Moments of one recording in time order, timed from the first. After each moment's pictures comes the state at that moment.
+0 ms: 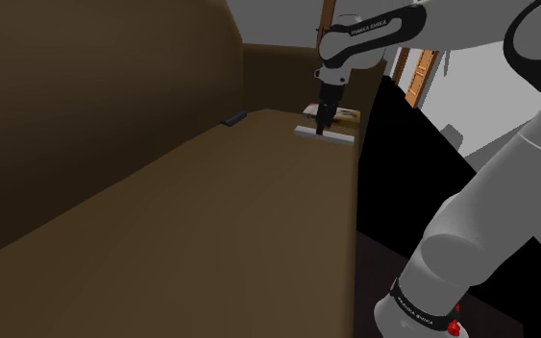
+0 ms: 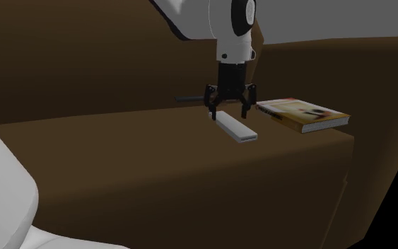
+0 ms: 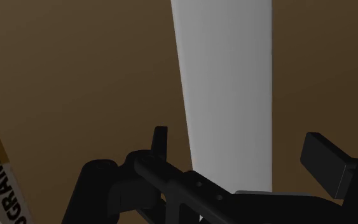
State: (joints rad) arm -0.07 -0.21 -0.34 -2.09 -0.07 1.88 -0.60
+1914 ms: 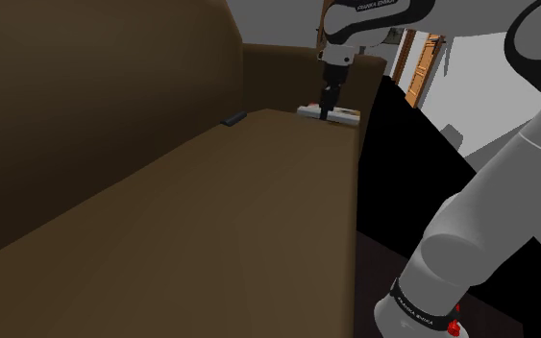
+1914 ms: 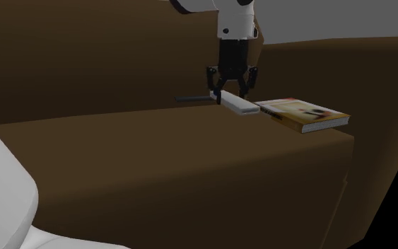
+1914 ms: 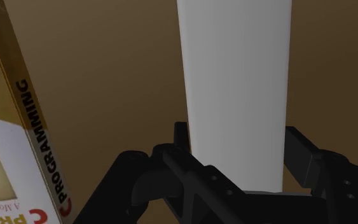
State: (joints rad) arm -0.07 -0.21 -0.33 -1.94 -0.07 1.74 -0.60
